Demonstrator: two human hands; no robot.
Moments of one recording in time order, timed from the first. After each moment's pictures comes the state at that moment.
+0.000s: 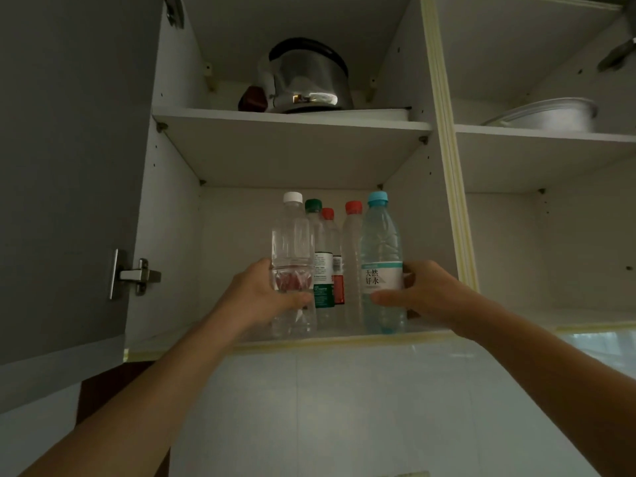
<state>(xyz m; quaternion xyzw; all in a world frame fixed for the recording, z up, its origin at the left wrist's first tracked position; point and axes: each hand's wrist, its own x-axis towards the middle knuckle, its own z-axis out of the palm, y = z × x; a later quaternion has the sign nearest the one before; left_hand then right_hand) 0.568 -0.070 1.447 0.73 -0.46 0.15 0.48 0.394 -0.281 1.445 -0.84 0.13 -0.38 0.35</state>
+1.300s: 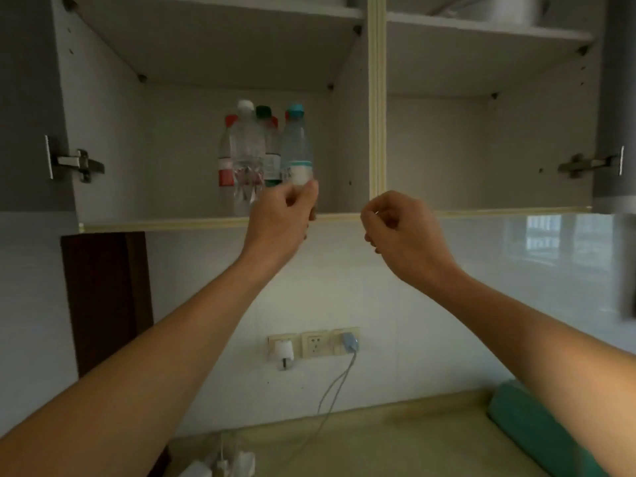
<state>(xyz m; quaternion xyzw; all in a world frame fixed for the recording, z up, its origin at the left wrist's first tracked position) 0.393 -0.123 1.374 0.61 -0.47 0.16 0.62 0.260 -0.244 1.353 -0.80 0.13 -0.54 0.22</state>
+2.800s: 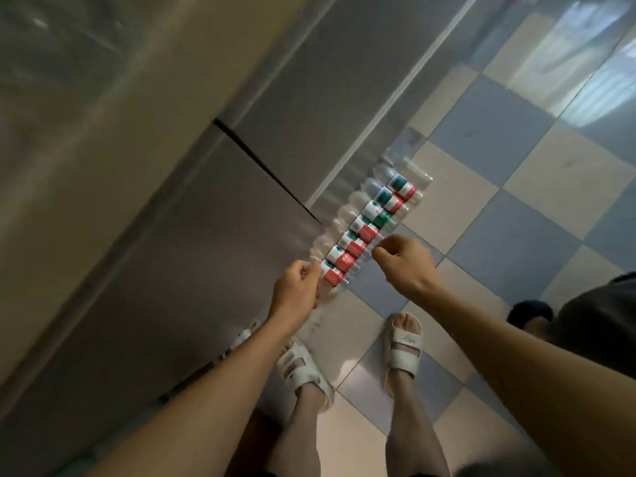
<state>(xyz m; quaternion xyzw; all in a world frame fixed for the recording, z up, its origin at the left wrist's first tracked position) 0.156 -0.065 0.444 0.79 -0.29 -0.51 0.17 -0.034 -0.121 0.443 -0.48 0.67 -0.11 0.56</state>
